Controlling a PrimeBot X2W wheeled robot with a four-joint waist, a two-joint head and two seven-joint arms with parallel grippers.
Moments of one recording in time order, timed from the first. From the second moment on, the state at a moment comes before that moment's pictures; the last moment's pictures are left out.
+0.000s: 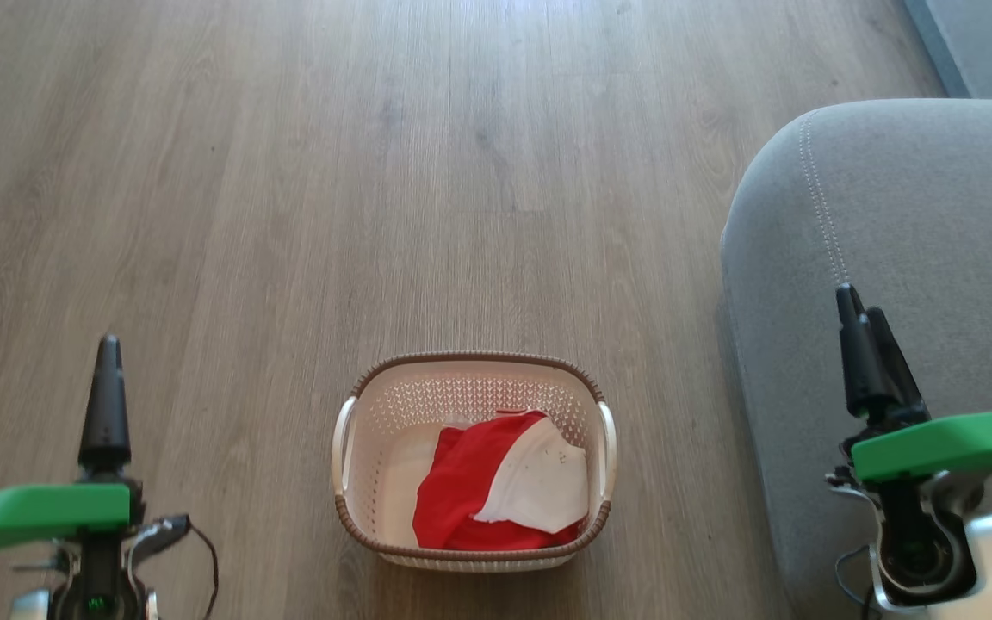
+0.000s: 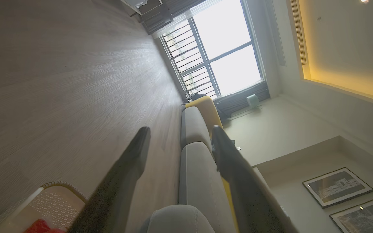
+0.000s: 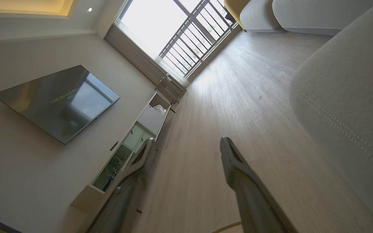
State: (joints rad) left arm -0.06 0.03 0.20 0.12 -1.23 -0.10 -0.03; right arm -0.08 -0.04 -0.07 0.09 0.91 0.13 -0.03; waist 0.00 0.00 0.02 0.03
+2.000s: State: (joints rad) left arm -0.16 0.19 -0.41 -0.12 -0.37 0.57 -0.20; right arm -0.13 -0.07 0.05 0.06 0.17 0.13 -0.20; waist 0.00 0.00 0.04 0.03
